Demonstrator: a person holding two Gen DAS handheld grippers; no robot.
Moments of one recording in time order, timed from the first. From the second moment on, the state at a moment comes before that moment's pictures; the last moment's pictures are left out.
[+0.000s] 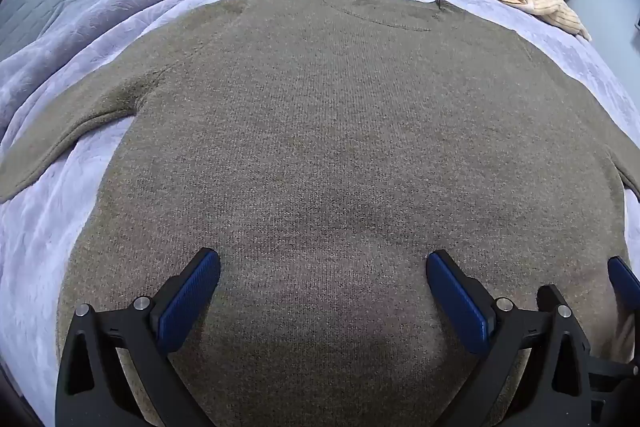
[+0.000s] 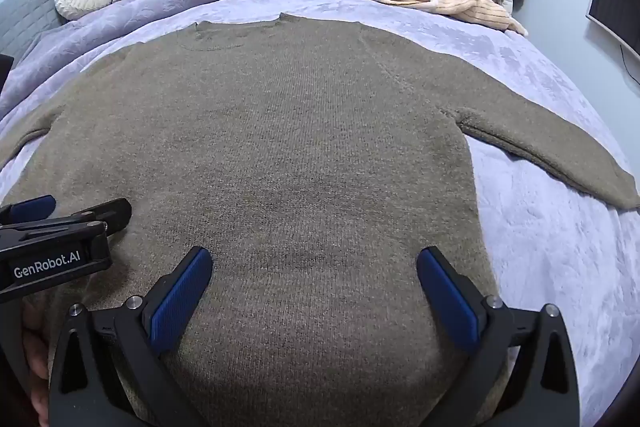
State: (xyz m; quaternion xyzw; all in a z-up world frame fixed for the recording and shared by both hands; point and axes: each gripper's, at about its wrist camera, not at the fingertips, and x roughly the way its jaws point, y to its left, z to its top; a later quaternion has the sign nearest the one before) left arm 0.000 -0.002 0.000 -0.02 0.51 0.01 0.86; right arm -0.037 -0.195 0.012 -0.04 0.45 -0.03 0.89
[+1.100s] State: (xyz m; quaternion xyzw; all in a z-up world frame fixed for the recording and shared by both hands) left arm 0.014 -0.059 0.080 0.02 0.50 -0.01 0.87; right arm -0.020 -0.258 0.074 0.00 0.45 -0.05 0.89
